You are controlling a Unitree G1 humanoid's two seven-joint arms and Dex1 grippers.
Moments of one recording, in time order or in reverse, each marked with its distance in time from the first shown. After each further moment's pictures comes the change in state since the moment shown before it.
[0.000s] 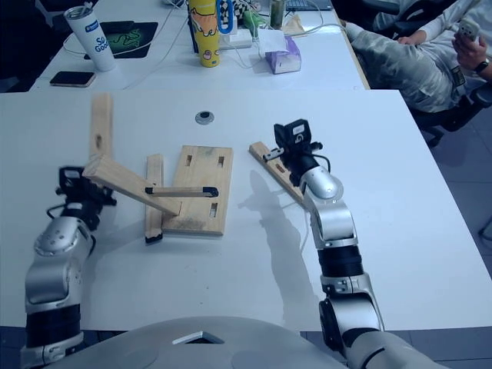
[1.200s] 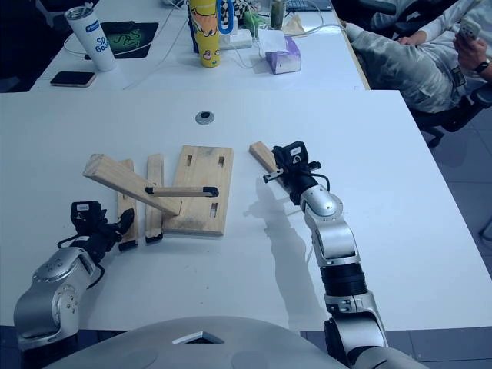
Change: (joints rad) left arm 0.249 -0.104 0.021 -0.202 -0.100 0.442 -0.062; right arm 0.184 -0.017 0.070 -0.072 -0.045 0.019 -0.006
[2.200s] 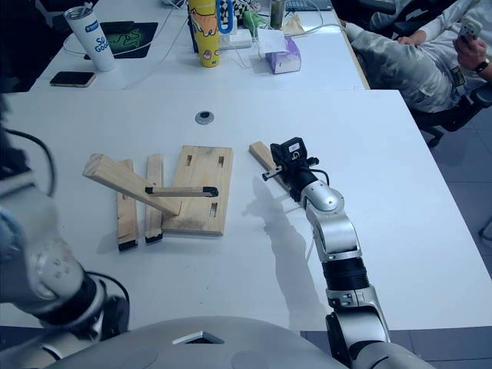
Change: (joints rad) left arm -0.745 0.050 0.090 -0.476 0.115 -0.300 0.296; right arm -0.037 -0.020 0.000 0.023 0.020 0.005 0.050
